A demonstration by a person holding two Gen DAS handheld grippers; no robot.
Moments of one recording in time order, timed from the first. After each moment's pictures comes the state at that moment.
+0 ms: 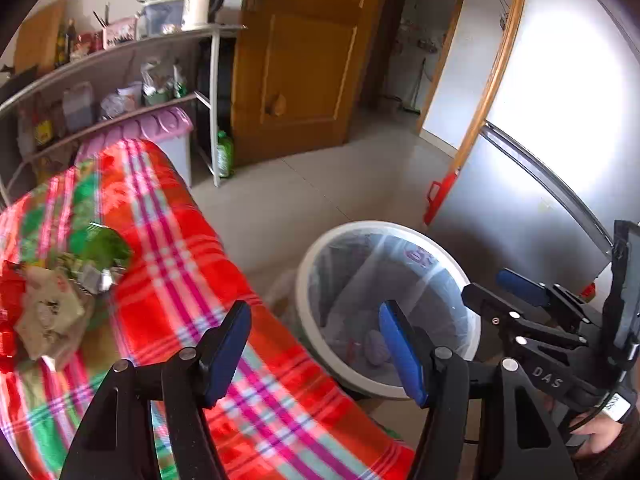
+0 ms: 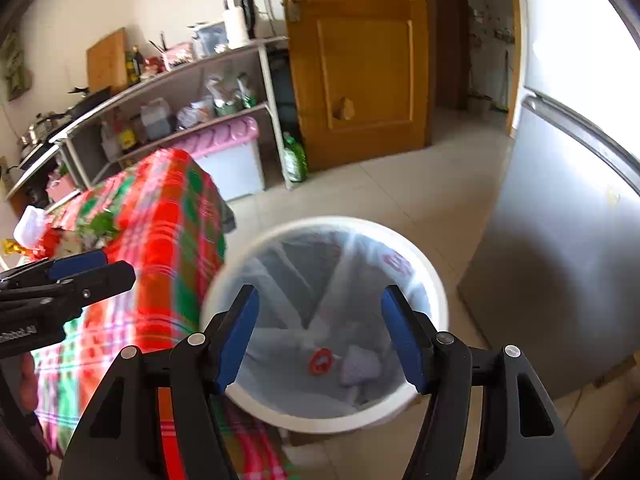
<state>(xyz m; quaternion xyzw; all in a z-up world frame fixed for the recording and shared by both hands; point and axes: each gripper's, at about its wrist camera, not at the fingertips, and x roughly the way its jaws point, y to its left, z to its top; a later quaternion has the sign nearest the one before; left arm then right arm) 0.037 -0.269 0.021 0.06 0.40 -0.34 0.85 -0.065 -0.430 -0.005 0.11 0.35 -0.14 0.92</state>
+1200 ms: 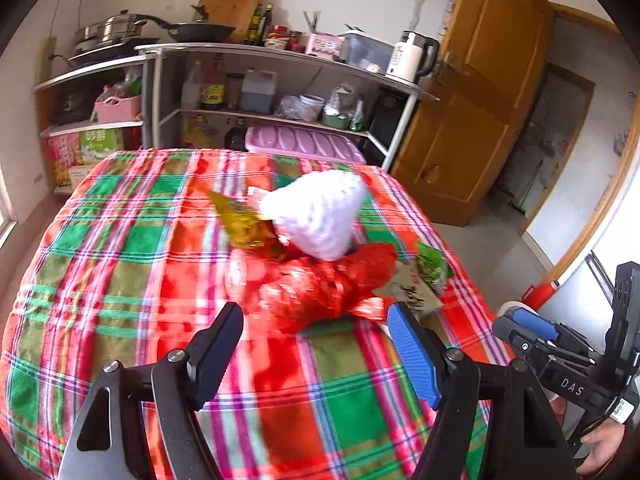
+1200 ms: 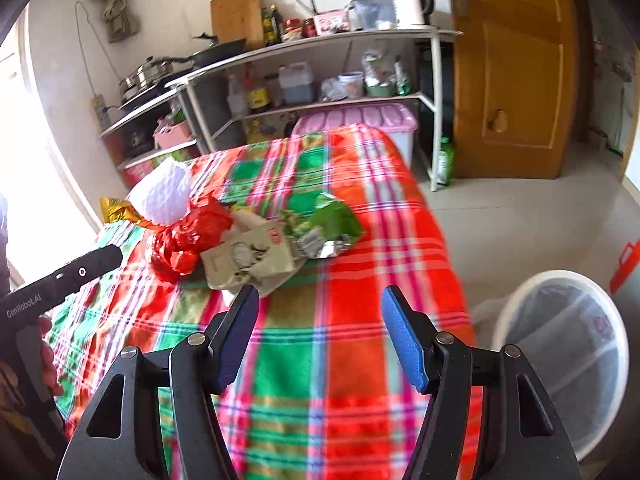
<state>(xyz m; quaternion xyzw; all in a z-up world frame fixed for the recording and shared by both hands) 0.085 0.032 0.030 -0.09 0.37 -0.13 0.92 0.055 -0.218 0.001 0.07 0.37 0.07 0.92</state>
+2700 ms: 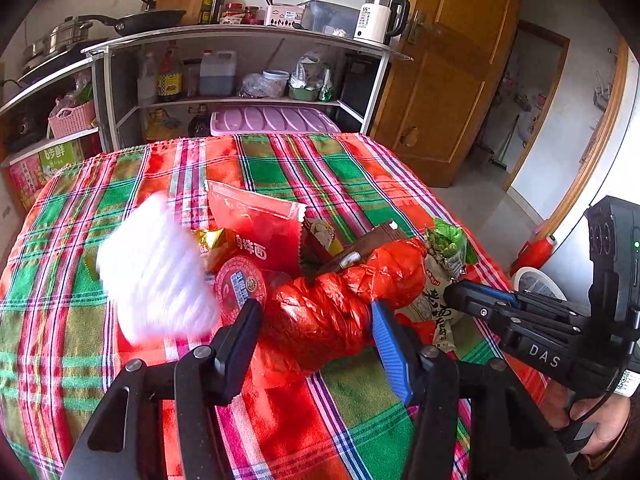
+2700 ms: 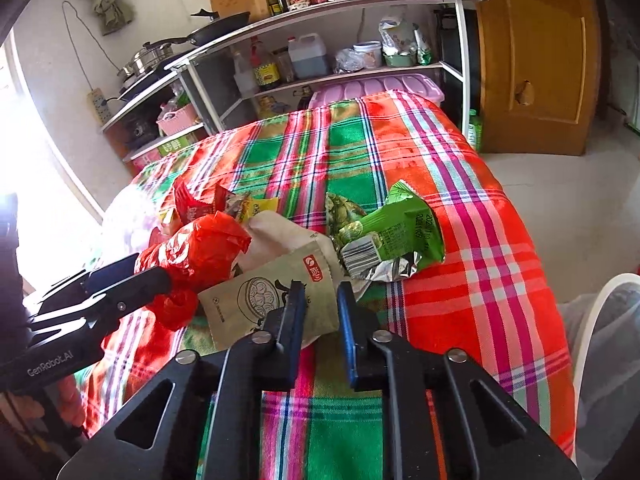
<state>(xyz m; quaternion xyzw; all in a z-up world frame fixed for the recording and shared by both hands) 0.136 0.009 -0.005 -0.03 0.40 -0.20 0.90 0.123 -0.181 -0.031 0.10 0.41 0.10 0.90</state>
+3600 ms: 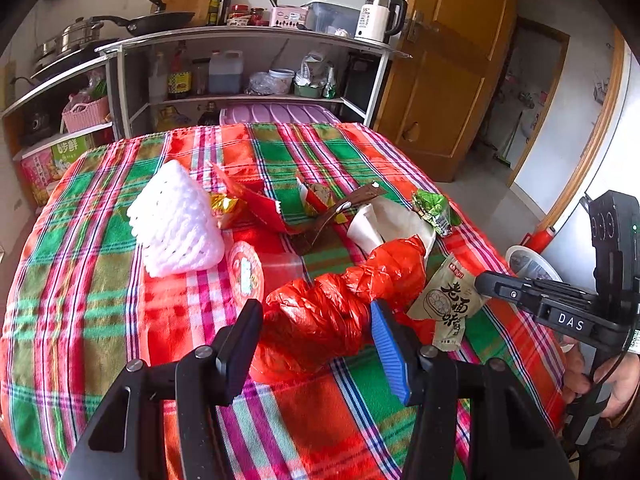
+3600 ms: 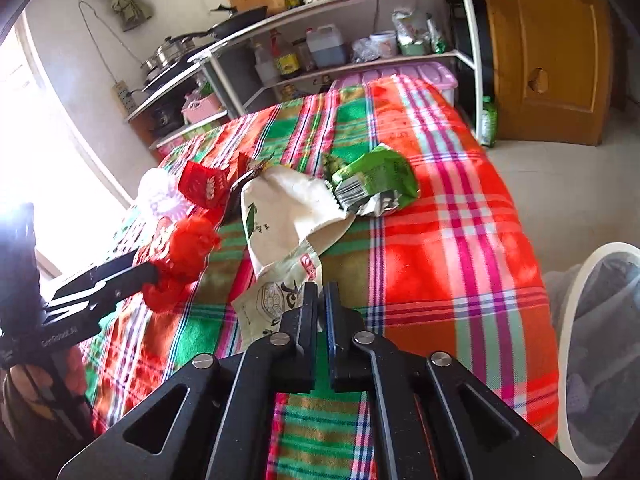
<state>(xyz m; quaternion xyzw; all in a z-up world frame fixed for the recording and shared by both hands) 0.081 0.025 -0.002 -0.03 0.40 -0.18 0.90 0.076 -0.209 -0.030 0.12 0.42 0.14 0.89</state>
